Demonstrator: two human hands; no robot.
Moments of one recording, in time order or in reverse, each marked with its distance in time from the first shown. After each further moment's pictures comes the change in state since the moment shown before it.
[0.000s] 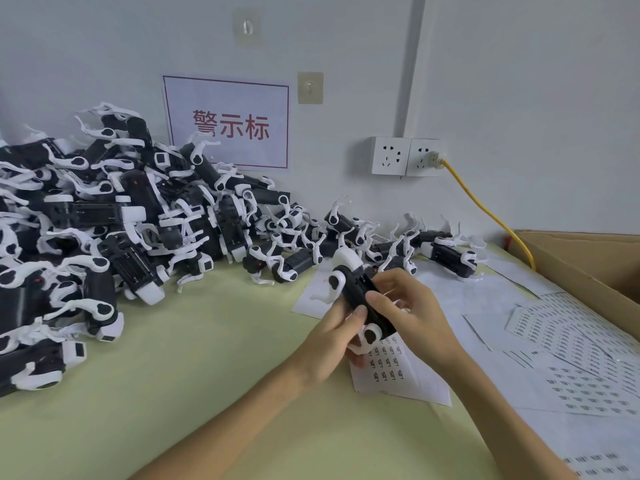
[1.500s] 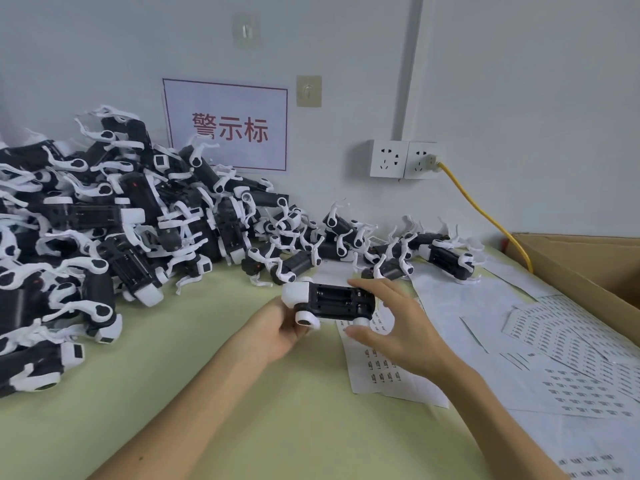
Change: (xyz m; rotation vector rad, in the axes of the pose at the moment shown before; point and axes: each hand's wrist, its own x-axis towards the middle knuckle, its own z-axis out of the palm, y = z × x) left_hand 0.016 0.012 -0.053 -0.872 0.389 -0.351; right_hand -0.002 0.016 0.000 -0.346 -0.171 -0.151
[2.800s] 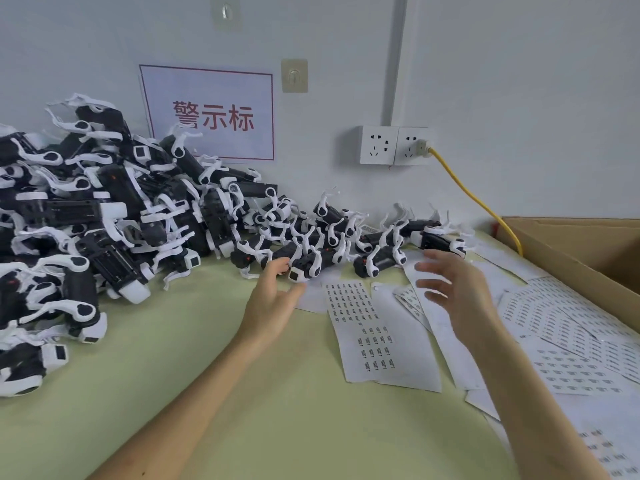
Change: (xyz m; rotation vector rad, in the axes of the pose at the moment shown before) left_hand 0.019 -0.005 -0.021 1.102 0.203 0.548; right_hand 0.006 0.021 -0.056 0.736 0.546 0.688
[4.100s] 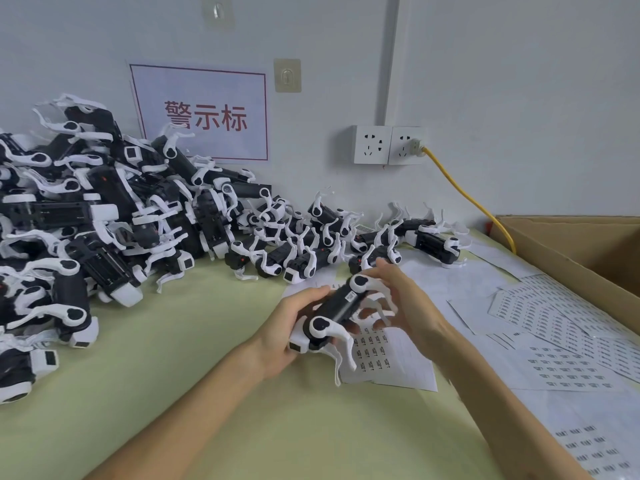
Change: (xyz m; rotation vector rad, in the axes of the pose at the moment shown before) left_hand -0.034 0.030 0.012 -0.495 -0.473 -0.314; right_hand -0.028 0.013 0.039 -0.220 -0.456 0.072
